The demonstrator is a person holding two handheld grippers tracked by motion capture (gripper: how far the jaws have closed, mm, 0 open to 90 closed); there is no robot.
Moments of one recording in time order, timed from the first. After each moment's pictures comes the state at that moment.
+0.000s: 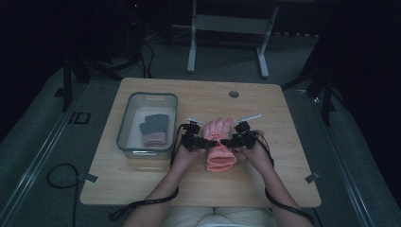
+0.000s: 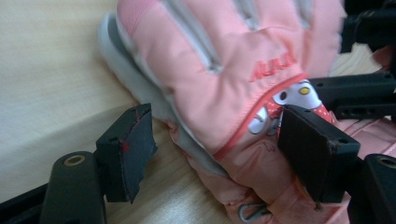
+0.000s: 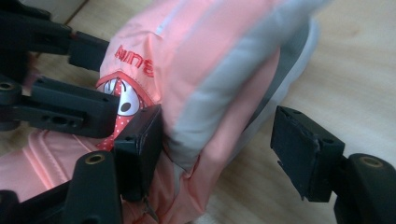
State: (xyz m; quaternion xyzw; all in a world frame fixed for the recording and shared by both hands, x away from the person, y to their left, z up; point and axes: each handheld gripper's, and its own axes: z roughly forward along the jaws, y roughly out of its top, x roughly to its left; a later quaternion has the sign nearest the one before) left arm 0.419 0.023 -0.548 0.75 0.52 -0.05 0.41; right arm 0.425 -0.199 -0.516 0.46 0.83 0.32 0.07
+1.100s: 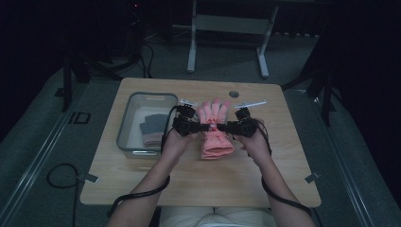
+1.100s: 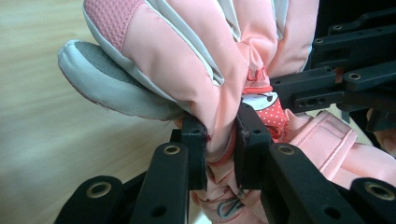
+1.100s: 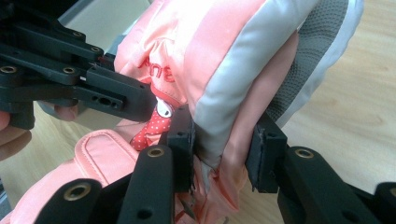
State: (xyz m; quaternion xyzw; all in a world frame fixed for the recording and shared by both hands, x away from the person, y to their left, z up) left arm 0.410 0.051 -0.449 0.77 0.46 0.00 0.44; right arm 0.418 -0.179 -0.445 0.42 0.81 0.41 0.05
